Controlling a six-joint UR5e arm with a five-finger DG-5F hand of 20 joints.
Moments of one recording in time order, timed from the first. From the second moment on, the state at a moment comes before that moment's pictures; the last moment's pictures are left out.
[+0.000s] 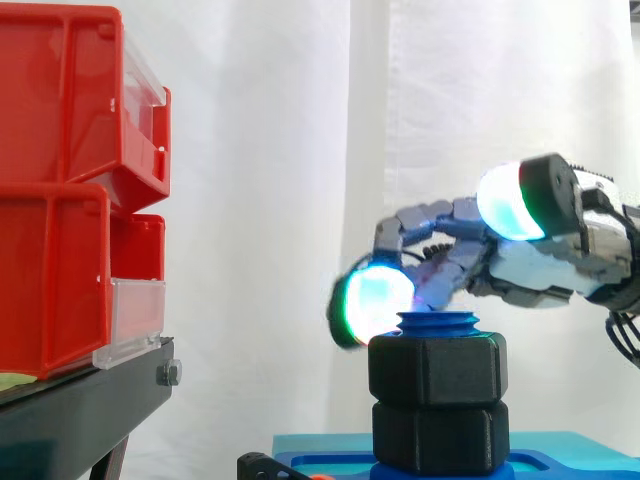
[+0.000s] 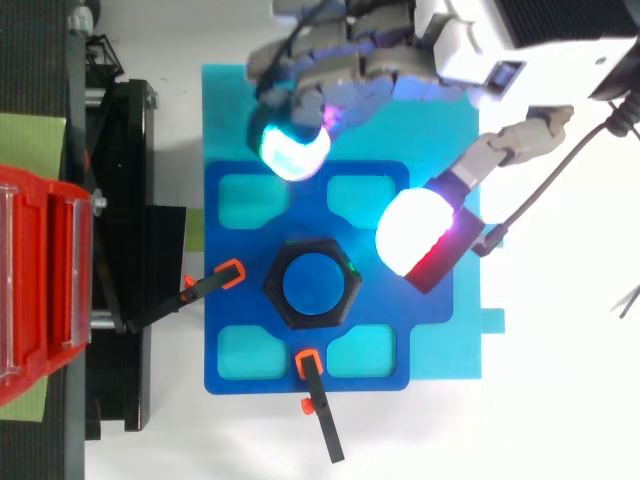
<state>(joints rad) -0.05 -2.24 -1.38 -2.39 -1.82 -1.03</state>
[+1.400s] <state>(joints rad) 0.02 -2.24 -1.45 -2.38 -1.79 -1.08</state>
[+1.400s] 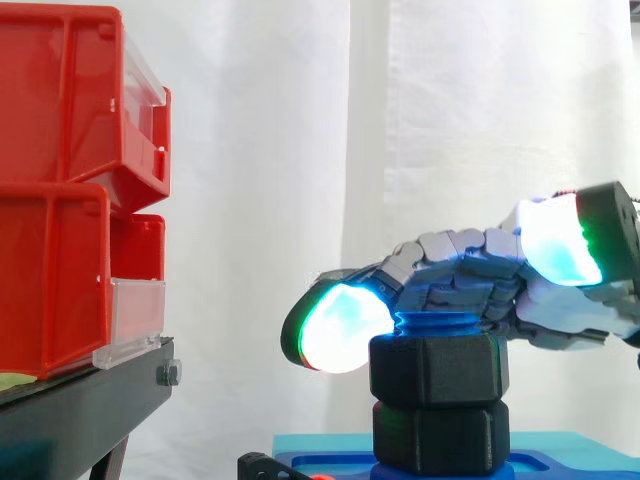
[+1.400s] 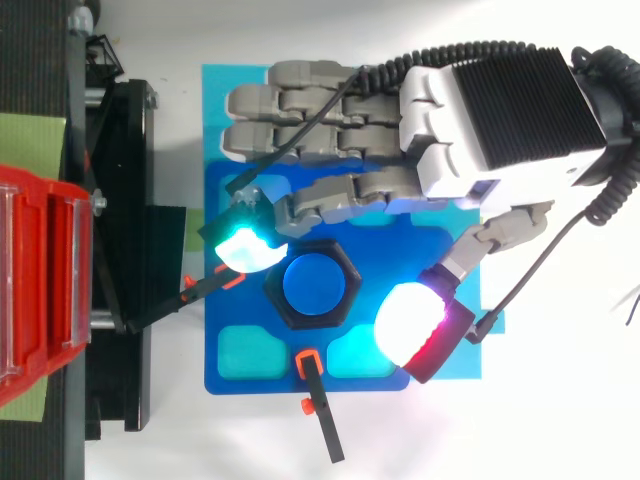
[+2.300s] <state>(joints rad) 0.02 -2.24 -1.46 -2.33 -1.77 -1.08</state>
